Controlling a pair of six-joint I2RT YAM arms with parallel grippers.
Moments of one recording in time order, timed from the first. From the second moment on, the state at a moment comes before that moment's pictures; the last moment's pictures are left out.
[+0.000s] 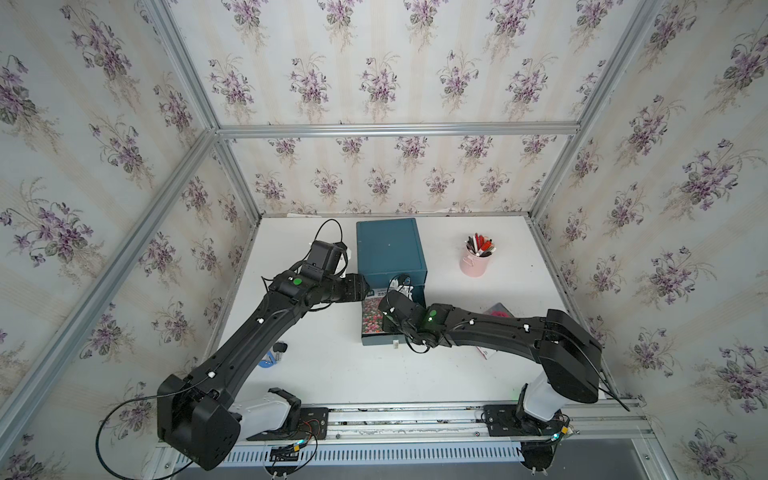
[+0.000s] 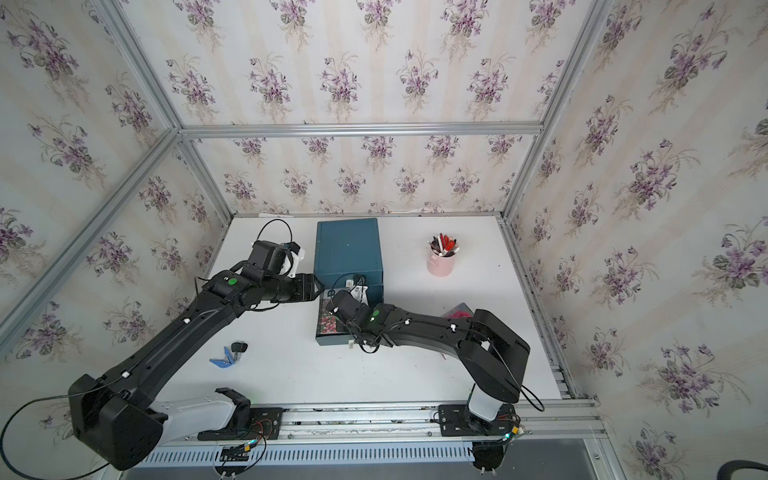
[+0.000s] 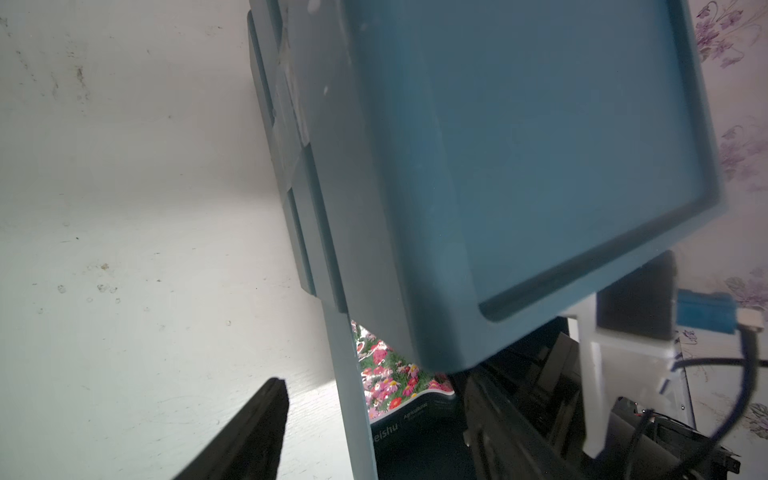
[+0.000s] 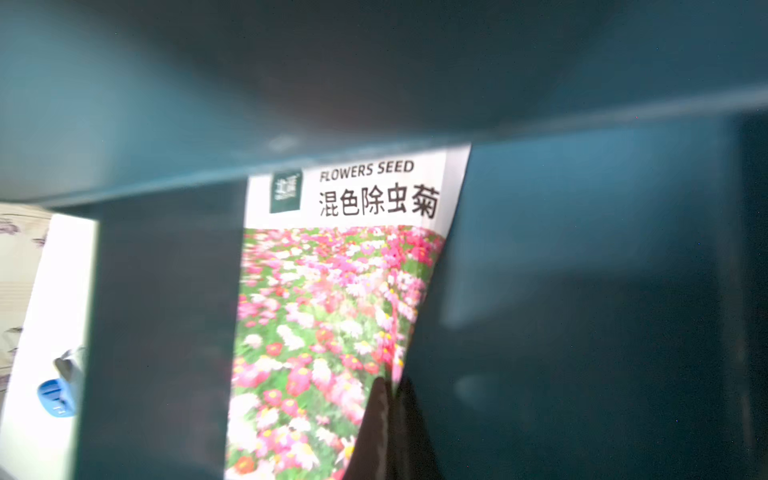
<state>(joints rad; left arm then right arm) -0.42 1.24 1.11 -0.77 0.21 -0.46 1.09 1.66 1.09 -0.35 0.32 0.95</state>
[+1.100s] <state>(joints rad) -0.41 1.23 1.09 -0.77 0.18 -0.46 1.11 1.15 1.02 -0.53 0.24 1.05</state>
